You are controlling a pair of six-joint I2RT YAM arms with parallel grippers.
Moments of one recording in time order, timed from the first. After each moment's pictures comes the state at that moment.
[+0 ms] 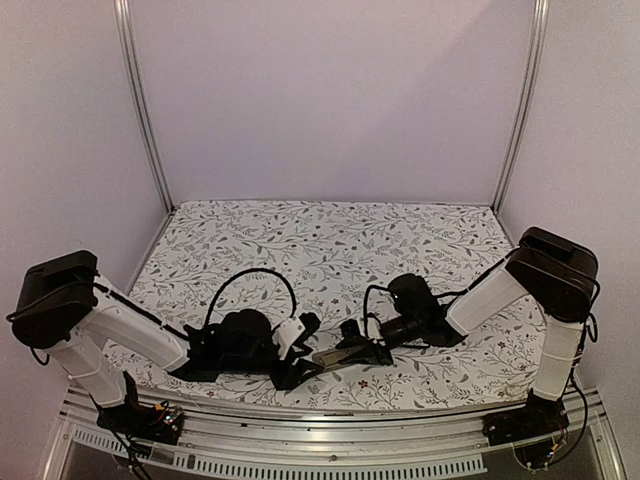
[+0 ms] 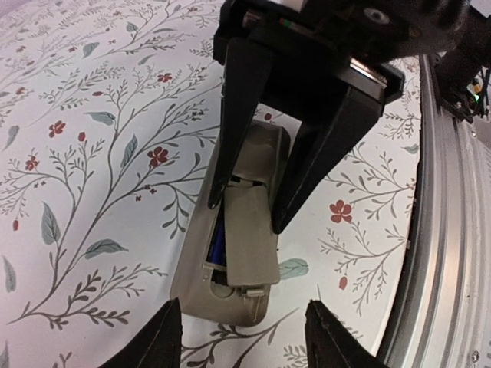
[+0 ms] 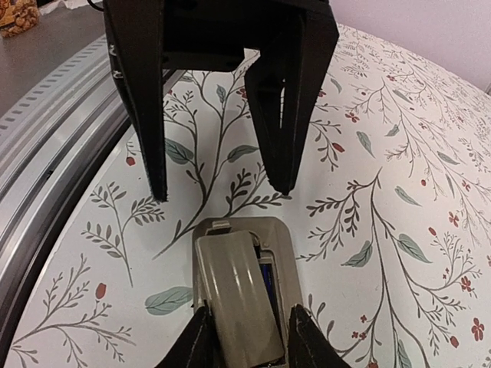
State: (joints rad) left arm -1.14 1.61 0.48 0.56 0.01 -0.17; right arm 0.85 1.92 0.71 0.56 -0.75 -0.64
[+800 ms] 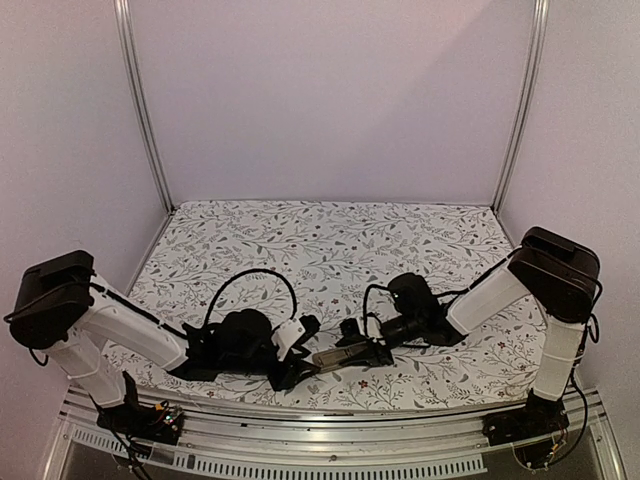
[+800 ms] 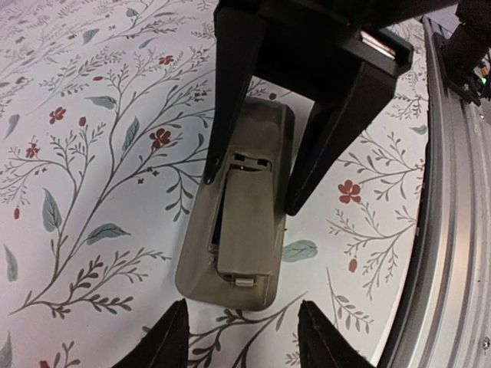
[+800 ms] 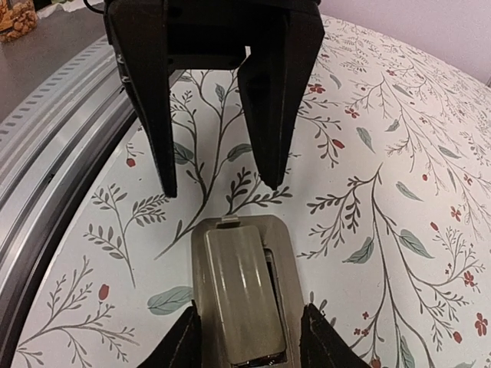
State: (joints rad) left arm -1.14 1.60 0.49 0.48 0.01 -0.14; right arm 0.85 1.91 0.72 0.54 -0.75 -0.62
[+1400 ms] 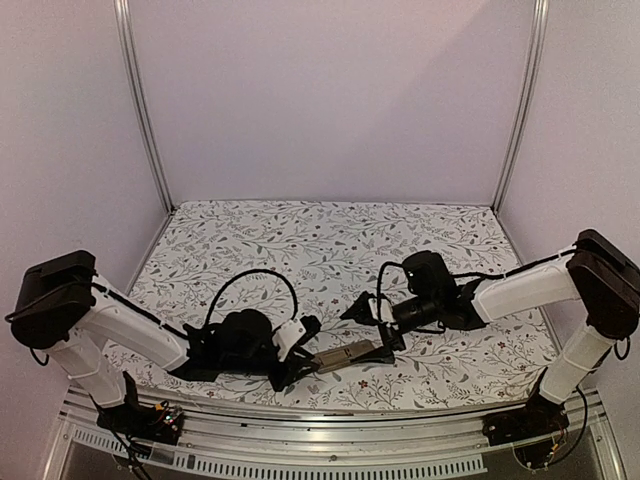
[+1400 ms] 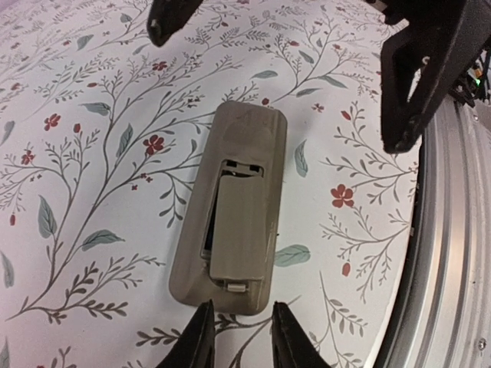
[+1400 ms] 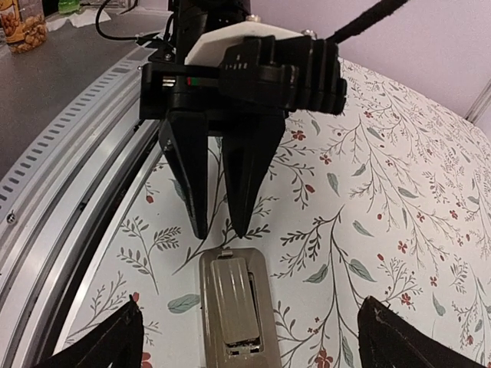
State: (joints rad) left arm -1.14 1.59 0.49 0.50 0.03 -0.14; right arm 0.83 1.65 0.72 0.33 -0.76 -0.67
